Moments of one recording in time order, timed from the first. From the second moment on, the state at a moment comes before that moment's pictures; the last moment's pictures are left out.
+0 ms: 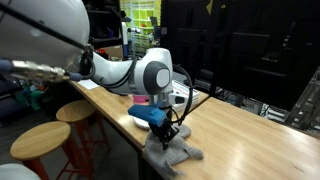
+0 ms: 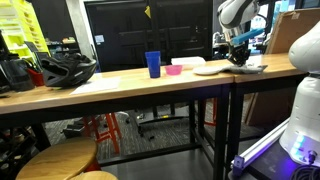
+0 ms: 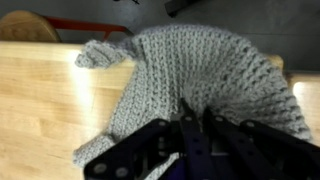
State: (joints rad) arm -0.21 -0.41 -0.07 -2.59 -0.32 2.00 0.27
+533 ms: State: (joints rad) arm -0.20 -0.41 -0.11 -2.58 -0.22 2.19 0.13
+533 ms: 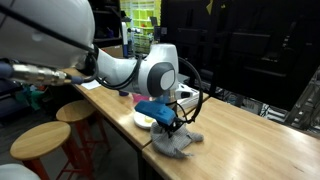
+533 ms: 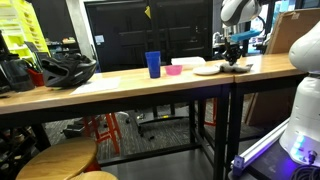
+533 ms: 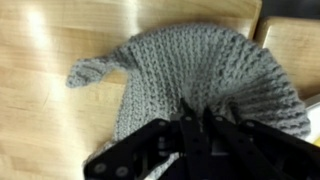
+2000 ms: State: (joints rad) arm -0.20 -0.03 -0.14 -2.22 -0.19 2.48 -0.04
